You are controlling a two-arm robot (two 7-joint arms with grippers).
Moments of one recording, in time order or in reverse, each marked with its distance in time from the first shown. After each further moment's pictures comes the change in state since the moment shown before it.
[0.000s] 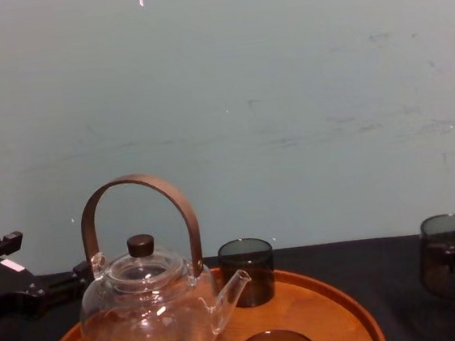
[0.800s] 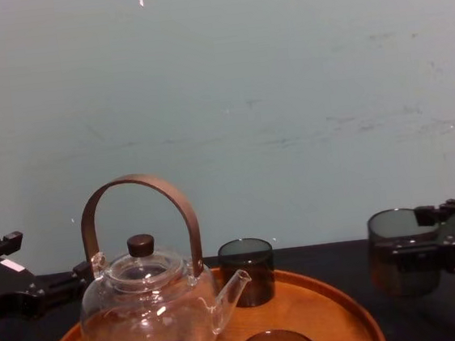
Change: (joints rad) left arm 0.000 0.000 0.000 0.000 0.000 0.000 0.000; right arm 0.044 -0.026 -0.079 -0.025 -0.052 -0.011 0.010
